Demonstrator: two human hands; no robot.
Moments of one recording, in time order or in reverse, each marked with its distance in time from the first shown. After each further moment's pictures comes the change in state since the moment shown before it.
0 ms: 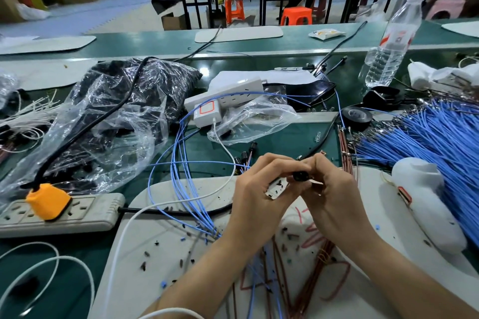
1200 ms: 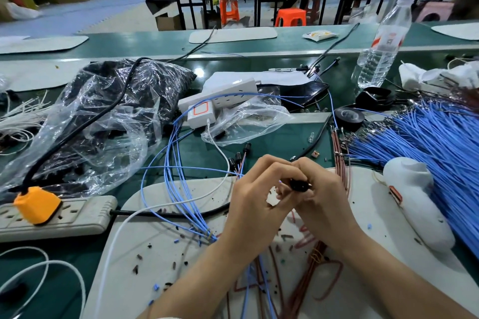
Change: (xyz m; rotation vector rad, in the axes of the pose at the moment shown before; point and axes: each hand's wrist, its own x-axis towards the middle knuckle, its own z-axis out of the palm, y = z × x) left_hand -0.002 0.004 0.003 0.123 -0.017 0.132; right_hand 0.002 0.006 0.004 -0.047 -0.025 -0.032
